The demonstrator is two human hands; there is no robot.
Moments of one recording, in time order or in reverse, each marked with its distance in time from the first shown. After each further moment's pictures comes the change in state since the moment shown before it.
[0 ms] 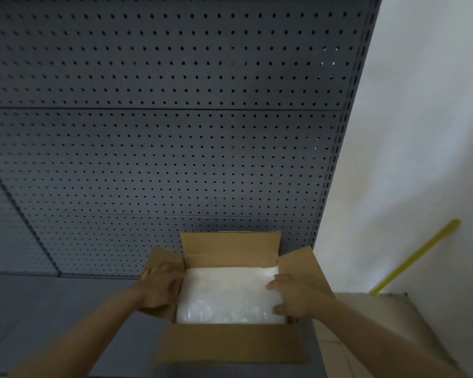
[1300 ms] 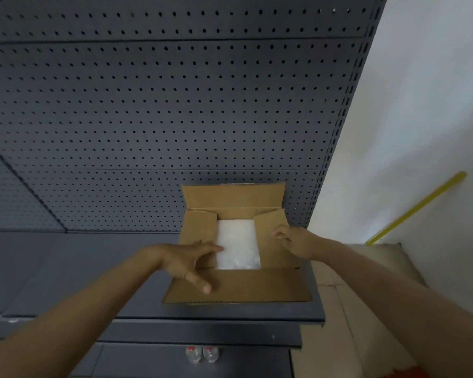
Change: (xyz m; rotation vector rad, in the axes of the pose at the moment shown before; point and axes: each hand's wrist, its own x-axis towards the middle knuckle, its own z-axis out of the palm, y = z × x) left_hand -0.017 0.051 -0.001 -0.153 -0.519 0.255; right_hand 0.018 0.015 0.009 0.238 0.035 -0.050
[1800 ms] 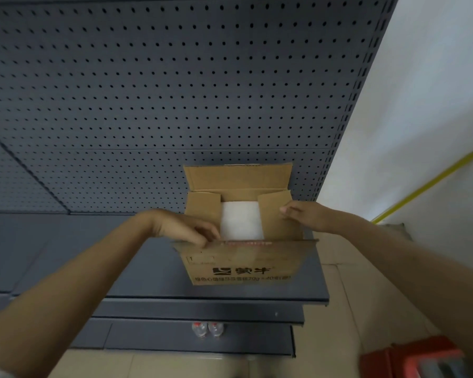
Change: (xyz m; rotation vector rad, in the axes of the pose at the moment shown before) left_hand -0.011 -0.003 -0.028 -0.215 -0.112 0.068; right_hand -0.002 -0.003 -0.022 0.144 -0.036 0.039
